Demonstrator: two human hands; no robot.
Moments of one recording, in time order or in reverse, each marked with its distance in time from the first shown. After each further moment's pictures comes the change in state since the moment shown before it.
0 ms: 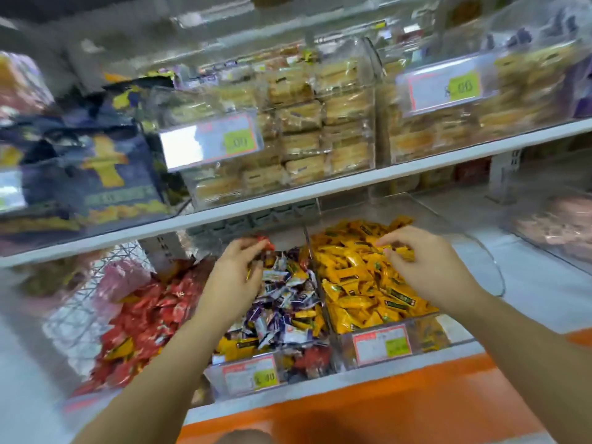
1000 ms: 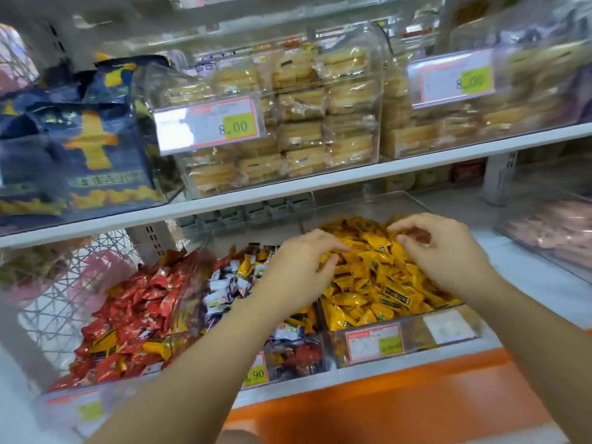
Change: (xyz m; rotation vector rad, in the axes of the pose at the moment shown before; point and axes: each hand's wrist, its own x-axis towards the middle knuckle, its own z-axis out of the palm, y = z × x) left_hand 0.012 0.069 0.028 -0.077 -0.189 0.302; right_hand 0.011 0.005 -0.012 0.031 0.036 0.032
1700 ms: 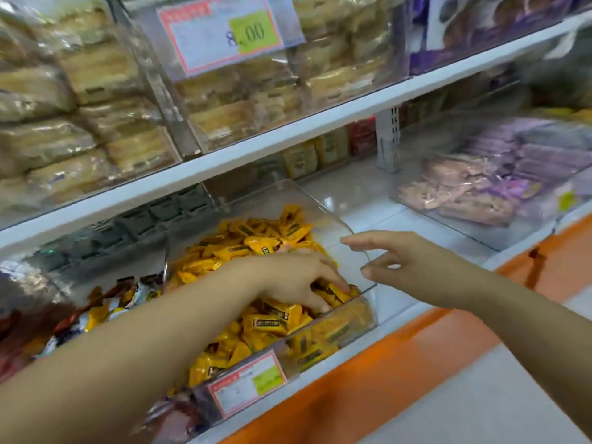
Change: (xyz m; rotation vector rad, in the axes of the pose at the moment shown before) left_hand 0.133 0.063 0.126 0.398 -0.916 0.382; right_hand -0.041 0.108 -0.078 0.138 -0.352 0.226
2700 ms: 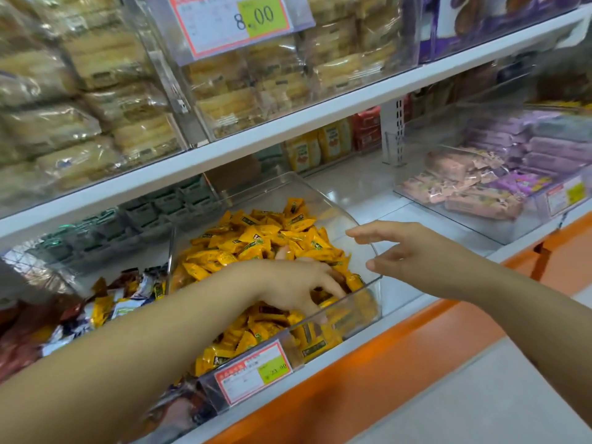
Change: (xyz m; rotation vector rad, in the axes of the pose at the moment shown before) left_hand -0.012 0.003 0.013 -0.128 -0.125 0.018; right_hand -0.002 -0.010 0.002 -0.004 0.030 0.061
